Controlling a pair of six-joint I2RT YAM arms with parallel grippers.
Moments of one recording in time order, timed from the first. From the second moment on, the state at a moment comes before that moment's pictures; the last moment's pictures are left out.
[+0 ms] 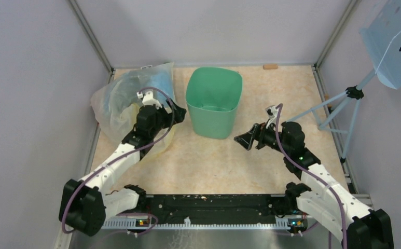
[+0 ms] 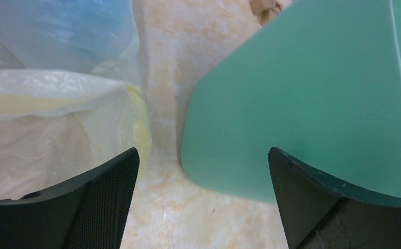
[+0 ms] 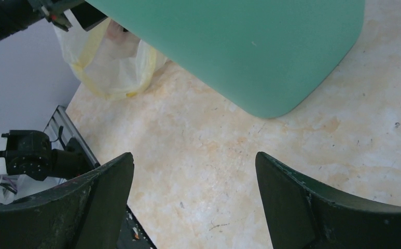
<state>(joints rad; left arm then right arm) -0.38 1.10 0.66 0.12 -0.04 -0.64 0.40 0.78 0.43 0.09 -0.46 0.49</state>
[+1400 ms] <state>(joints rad) -0.23 1.02 0.84 -0.30 -0.24 -0.60 1.02 1.08 0.60 0.21 0.08 0.40</state>
